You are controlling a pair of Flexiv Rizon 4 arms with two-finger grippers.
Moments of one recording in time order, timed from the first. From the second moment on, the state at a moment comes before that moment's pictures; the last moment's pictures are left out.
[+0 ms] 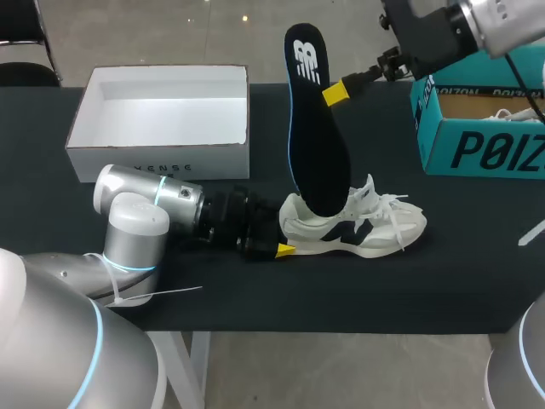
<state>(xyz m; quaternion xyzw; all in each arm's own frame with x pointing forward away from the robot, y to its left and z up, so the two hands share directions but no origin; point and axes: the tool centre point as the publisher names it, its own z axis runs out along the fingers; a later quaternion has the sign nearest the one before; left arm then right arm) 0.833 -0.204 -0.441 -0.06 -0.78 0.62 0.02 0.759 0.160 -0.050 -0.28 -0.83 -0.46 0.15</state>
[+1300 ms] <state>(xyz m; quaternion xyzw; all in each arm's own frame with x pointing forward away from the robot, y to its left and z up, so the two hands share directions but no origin) 0.833 -0.204 -0.441 -0.06 -0.78 0.62 0.02 0.675 0.135 -0.014 -0.39 -0.82 -0.41 0.09</state>
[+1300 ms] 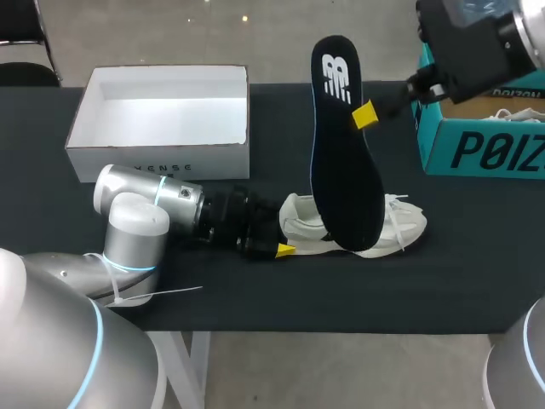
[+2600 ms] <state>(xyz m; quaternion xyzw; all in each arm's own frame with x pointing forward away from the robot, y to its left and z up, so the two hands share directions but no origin) 0.845 -0.174 -0.445 -0.07 -0.84 0.53 -0.02 0.677 0.137 -0.013 -0.39 -0.82 -0.41 0.09</state>
